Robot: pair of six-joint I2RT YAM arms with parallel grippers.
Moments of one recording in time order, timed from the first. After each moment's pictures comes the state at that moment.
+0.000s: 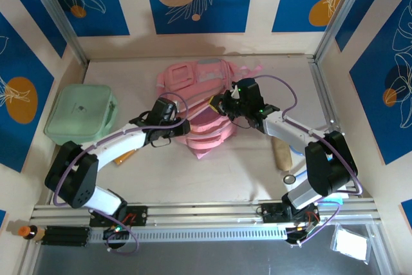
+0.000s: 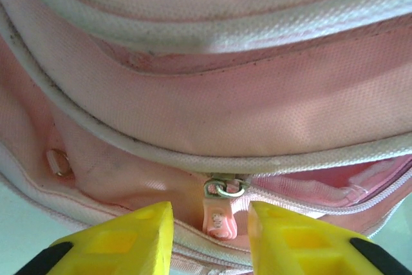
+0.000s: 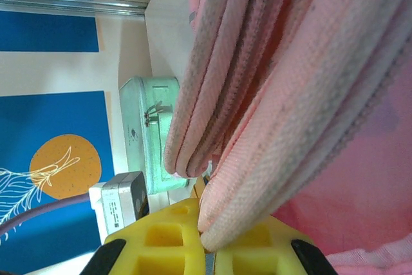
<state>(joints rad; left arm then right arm) -0.57 1.47 0.87 -0.26 0.14 -0.66 0.49 1.53 0.98 0.03 -0.44 1.18</state>
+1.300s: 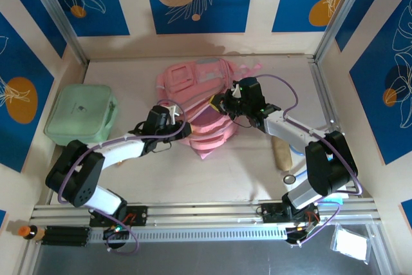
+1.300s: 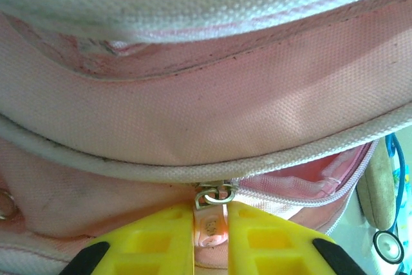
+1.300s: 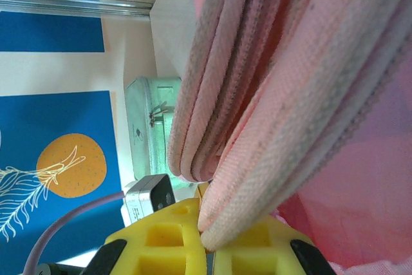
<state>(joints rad) -0.54 1.48 0.66 0.17 0.32 -0.71 0.48 1.53 0.98 0.04 -0.47 1.18</state>
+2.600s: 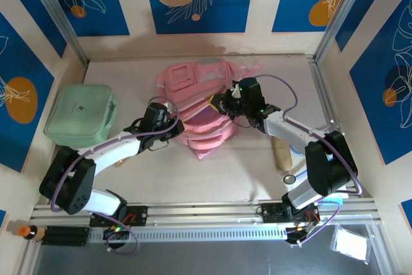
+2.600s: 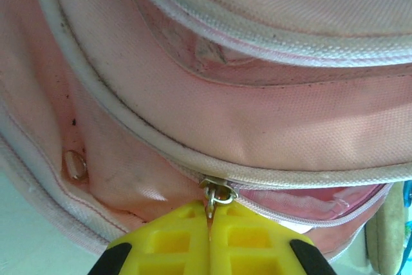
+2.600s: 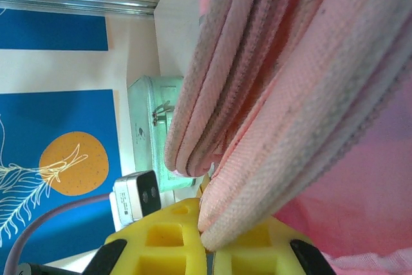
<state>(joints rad) -0.53 1.41 0.72 -0.05 0.19 -0.83 0.48 1.53 0.97 0.06 -0.47 1.18</state>
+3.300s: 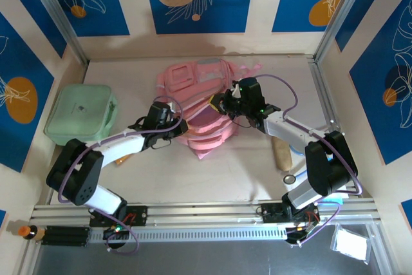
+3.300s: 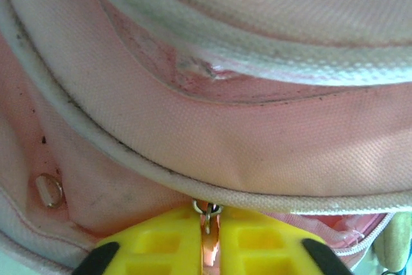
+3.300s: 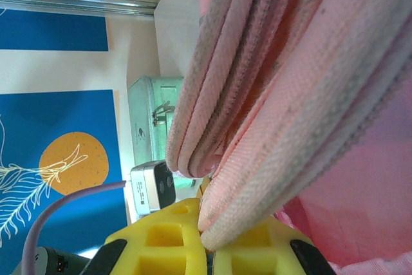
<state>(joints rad) -0.53 1.49 0.75 0.01 0.23 -0.80 0.48 1.53 0.97 0.06 -0.47 1.18</state>
